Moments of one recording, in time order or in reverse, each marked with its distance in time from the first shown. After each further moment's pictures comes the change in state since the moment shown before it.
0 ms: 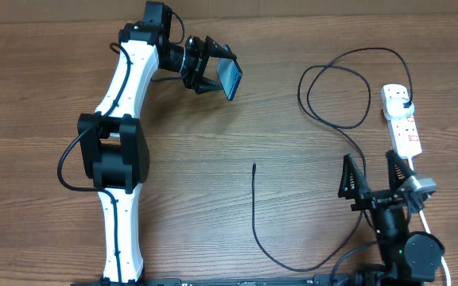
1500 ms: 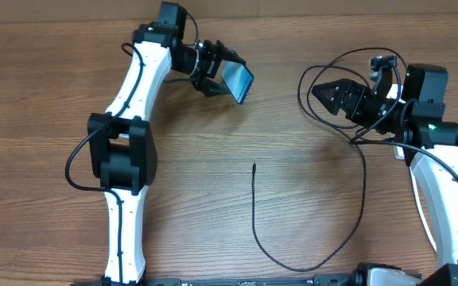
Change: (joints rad) left arm -0.068 0.000 0.000 0.023 -0.120 -0.103; right arm 0.000 1.366 0.953 -0.505 -0.481 0.049
